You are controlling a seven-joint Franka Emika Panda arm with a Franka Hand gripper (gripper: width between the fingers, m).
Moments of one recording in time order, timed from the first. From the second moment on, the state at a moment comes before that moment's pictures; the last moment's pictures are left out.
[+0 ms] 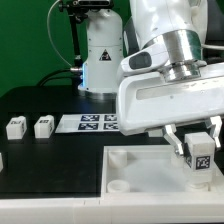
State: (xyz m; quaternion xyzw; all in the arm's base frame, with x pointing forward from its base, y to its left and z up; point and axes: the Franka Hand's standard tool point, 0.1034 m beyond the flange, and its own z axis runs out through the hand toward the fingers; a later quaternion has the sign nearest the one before) arm 0.635 0.115 0.078 -0.95 -0.07 -0.31 0.06
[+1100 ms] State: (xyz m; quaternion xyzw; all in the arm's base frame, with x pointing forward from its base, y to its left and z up) arm 0.636 0.113 0.085 -0.95 -0.07 -0.28 0.06
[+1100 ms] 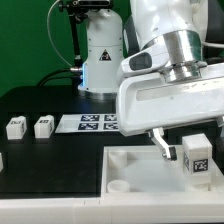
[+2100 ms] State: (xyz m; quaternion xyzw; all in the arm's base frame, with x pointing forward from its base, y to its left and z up) arm 0.649 0.113 0.091 -0.99 -0.06 0.11 0.09
